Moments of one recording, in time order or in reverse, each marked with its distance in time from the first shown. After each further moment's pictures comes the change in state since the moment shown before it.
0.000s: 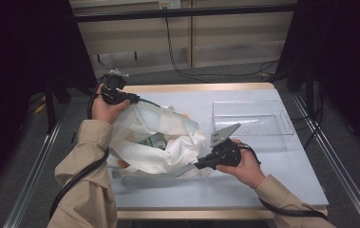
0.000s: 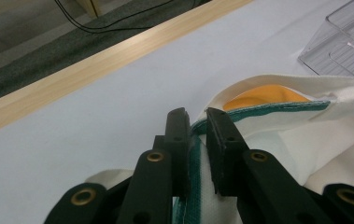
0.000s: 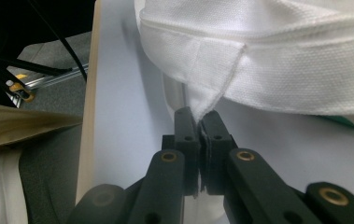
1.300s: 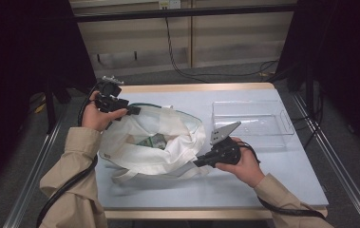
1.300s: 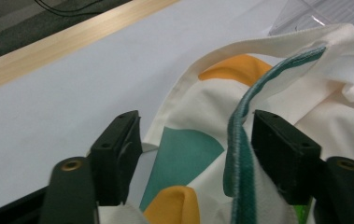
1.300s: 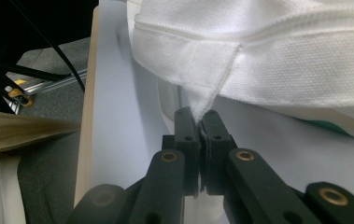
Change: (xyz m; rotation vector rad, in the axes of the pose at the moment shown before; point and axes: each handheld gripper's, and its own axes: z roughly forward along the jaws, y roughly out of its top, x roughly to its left) left arm -0.001 -0.020 -0.018 0.053 -0.101 -0.003; right arm -0.002 0.005 -0.003 -0.025 -0.007 0.008
